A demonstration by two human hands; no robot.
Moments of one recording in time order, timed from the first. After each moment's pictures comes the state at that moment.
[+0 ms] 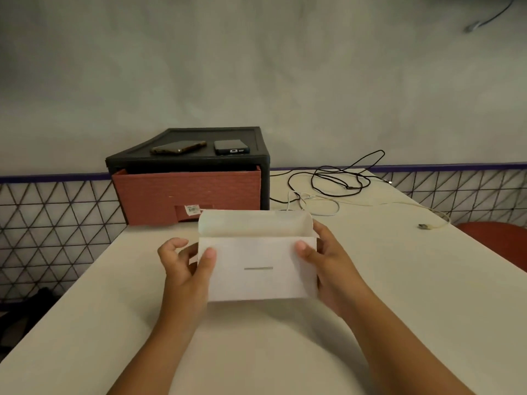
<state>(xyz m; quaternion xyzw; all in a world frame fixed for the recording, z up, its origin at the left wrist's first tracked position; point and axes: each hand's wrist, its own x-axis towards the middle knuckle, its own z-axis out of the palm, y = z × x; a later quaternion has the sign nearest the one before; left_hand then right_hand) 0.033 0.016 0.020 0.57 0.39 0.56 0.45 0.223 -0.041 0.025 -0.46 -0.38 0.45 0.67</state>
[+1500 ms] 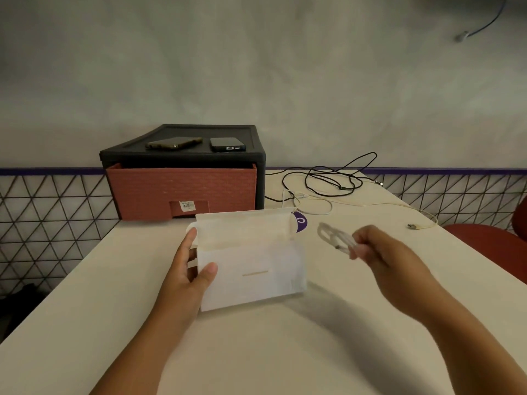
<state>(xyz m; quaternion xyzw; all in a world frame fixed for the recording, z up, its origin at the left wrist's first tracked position) 0.021 0.024 0.000 0.61 0.36 0.48 0.52 0.270 -0.113 0.059 -0.69 -0.61 -0.01 0.39</state>
